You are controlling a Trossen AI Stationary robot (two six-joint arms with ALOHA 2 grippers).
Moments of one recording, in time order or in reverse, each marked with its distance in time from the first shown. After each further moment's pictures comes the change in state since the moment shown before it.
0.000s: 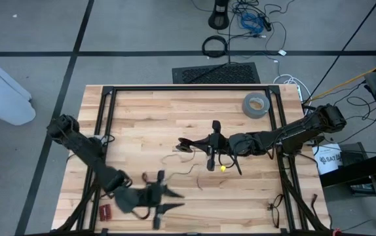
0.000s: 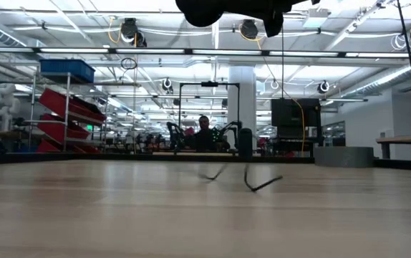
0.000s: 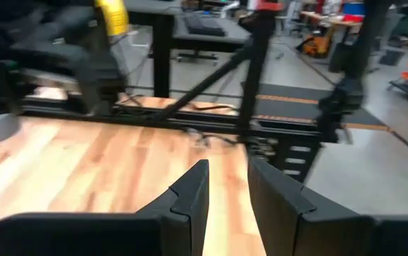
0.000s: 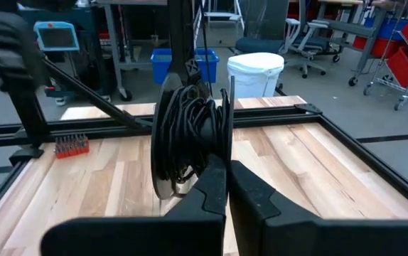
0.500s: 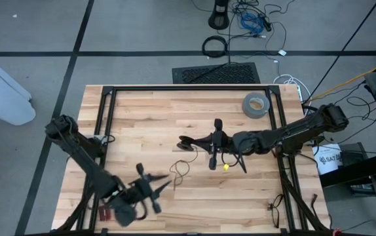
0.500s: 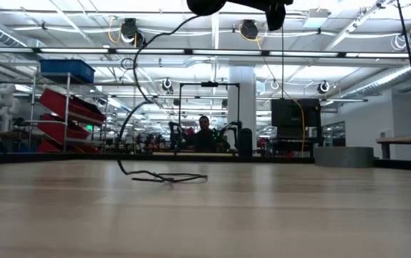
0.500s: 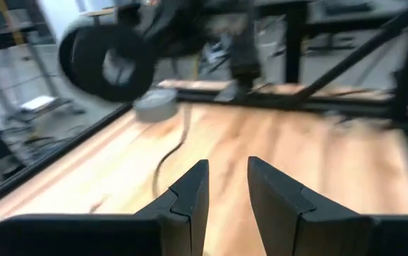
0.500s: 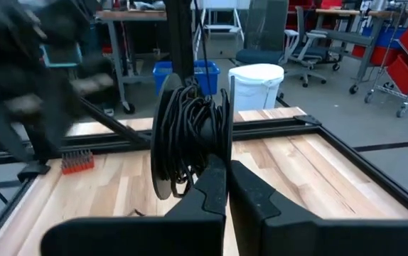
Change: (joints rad) left arm -0.119 -0.009 -0.037 -0.333 -0.583 -0.189; right arm 0.002 -0.033 0.000 0.009 0.002 0.001
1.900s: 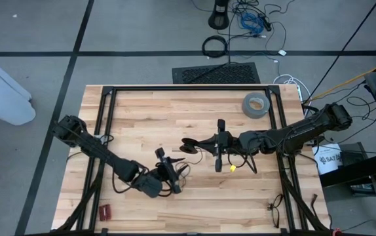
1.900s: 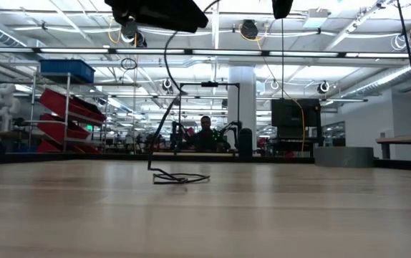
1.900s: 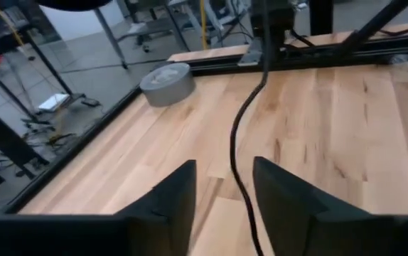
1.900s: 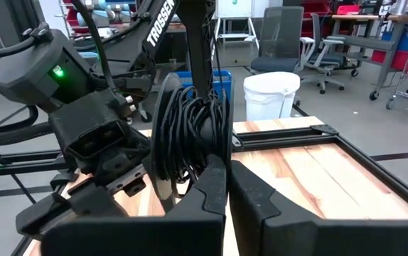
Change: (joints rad) left arm 0.289 0.070 -0.106 0.241 0.250 0.296; right arm 0.033 -0.072 0.000 -0.030 -0.027 0.016
